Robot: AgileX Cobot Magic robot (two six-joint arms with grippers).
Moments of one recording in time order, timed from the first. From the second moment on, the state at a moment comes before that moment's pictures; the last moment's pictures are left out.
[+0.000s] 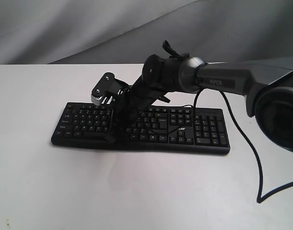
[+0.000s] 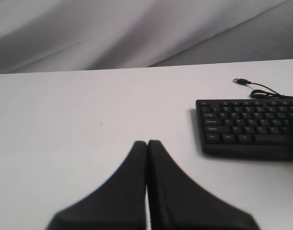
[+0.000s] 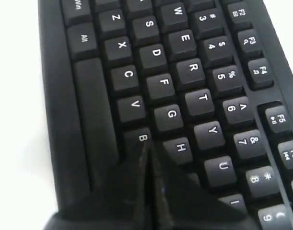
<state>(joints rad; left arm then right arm) 0.12 0.07 0.00 0.12 0.27 -0.07 0.61 2.36 -1.78 0.57 0.67 -1.02</state>
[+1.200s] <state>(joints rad) 0.12 0.07 0.00 0.12 0.27 -0.07 0.61 2.38 -1.78 0.84 0.51 -1.21</state>
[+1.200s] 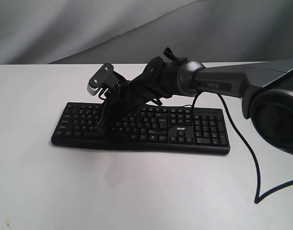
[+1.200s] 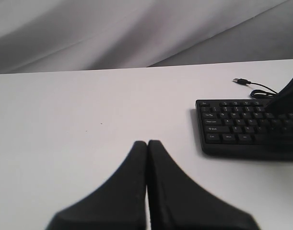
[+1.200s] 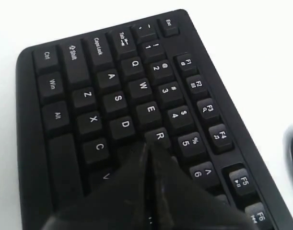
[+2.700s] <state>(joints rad) 0.12 0.07 0.00 0.12 0.27 -0.07 0.61 2.41 -1.78 0.85 0.52 -1.20</state>
